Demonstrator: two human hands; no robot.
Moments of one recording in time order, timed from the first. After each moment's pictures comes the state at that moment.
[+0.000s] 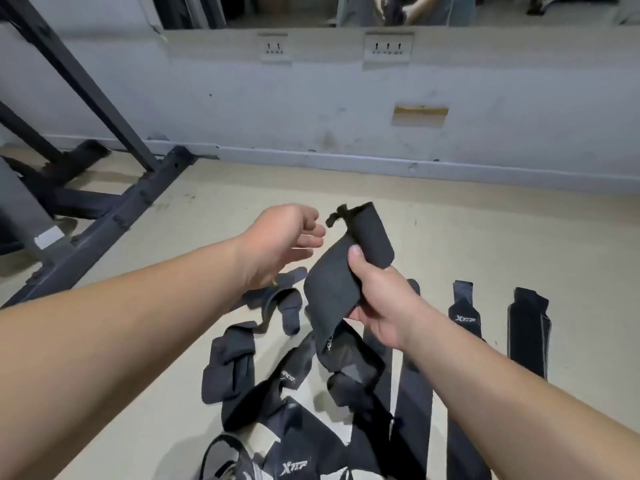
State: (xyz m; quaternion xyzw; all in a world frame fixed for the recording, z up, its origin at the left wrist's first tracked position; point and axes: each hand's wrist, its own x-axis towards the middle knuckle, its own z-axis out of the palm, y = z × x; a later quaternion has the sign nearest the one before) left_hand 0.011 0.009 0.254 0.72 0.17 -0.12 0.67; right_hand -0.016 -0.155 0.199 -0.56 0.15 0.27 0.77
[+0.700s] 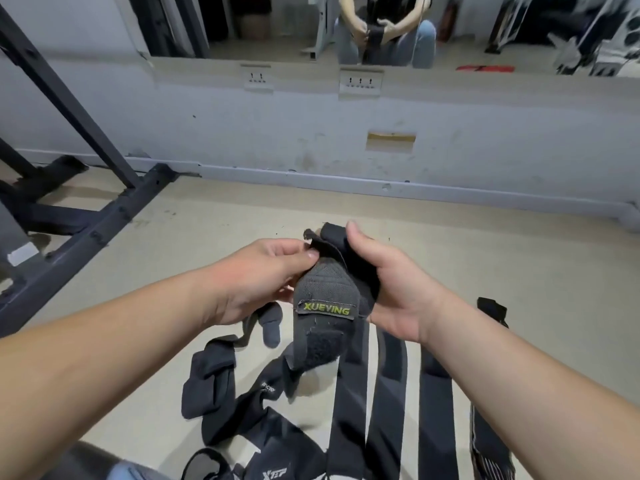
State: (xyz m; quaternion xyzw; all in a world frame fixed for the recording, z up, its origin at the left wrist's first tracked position) left_hand -0.050 0.003 0.284 0.73 0.03 -0.22 0.65; right_hand -0.036 -0.195 0.277 -0.50 0.00 0.34 0.80
